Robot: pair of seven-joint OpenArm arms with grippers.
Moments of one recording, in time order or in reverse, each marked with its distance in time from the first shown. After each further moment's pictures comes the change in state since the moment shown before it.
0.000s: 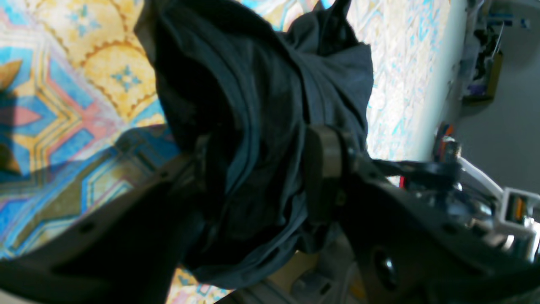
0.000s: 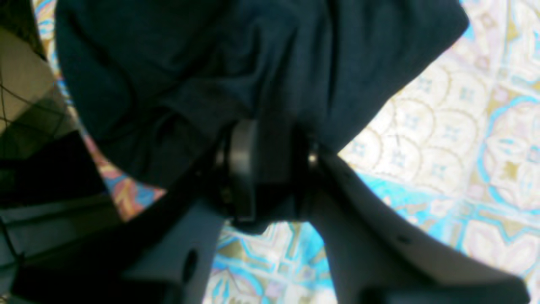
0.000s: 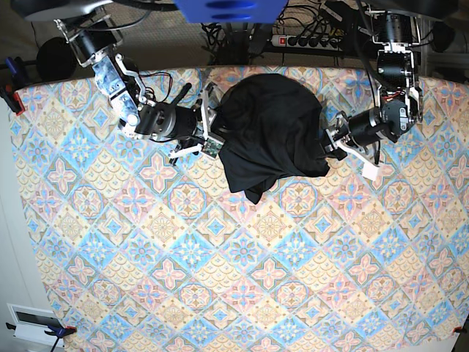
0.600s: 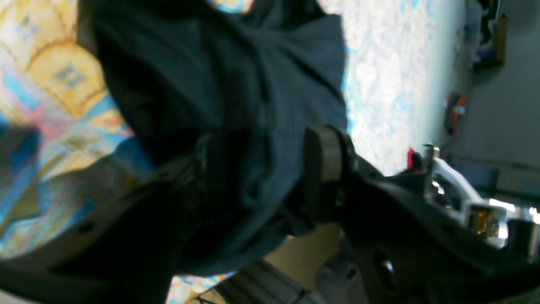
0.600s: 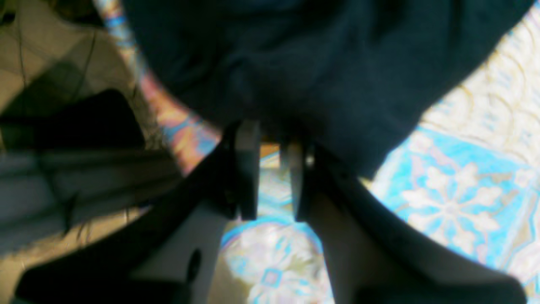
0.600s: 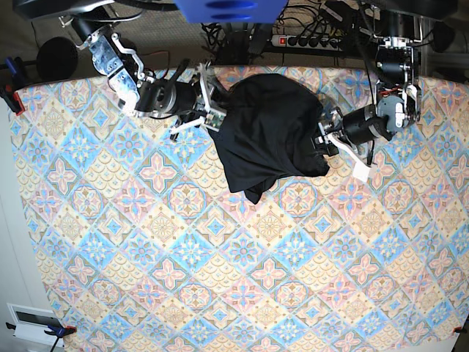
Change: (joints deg) left arm 2.3 -2.2 4.1 9.3 -0.5 -0.1 -0.1; right arm -5.1 2.9 -3.8 6.1 0.1 0.5 -6.5
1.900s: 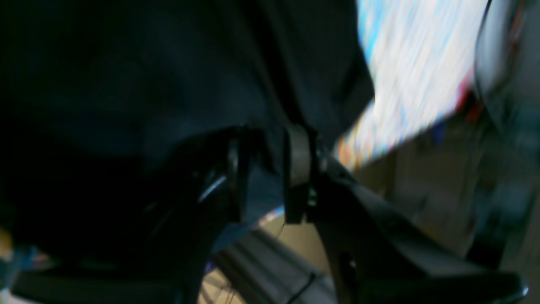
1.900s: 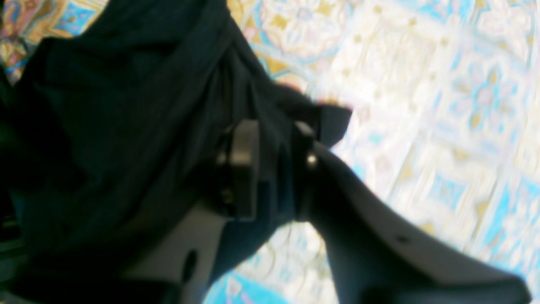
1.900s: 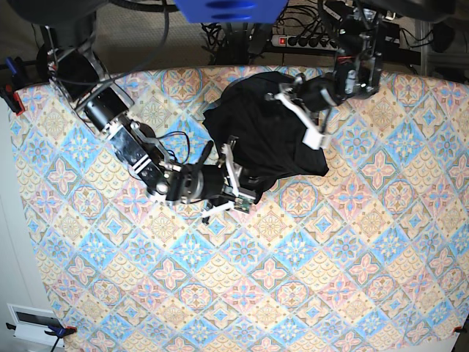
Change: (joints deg) left arm 9.3 6.2 8.6 4.5 14.5 0.1 -6.6; right arm 35.8 -8.0 -15.8 -26.6 8.4 -0.3 10.0
